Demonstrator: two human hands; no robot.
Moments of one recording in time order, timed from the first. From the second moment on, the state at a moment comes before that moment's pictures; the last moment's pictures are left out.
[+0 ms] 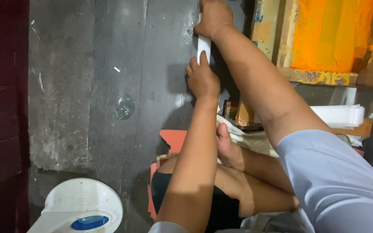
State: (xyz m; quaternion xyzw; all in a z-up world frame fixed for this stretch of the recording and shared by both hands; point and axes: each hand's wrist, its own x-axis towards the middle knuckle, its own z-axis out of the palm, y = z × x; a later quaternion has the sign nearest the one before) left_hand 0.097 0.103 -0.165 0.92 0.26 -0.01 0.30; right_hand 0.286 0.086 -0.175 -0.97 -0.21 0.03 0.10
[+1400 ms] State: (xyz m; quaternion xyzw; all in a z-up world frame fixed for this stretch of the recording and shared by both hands) left_hand -0.043 0.059 -0.025 0.94 -0.15 0.12 0.27; right_hand -0.004 -0.327 0.035 -0.97 -0.17 0.02 0.16
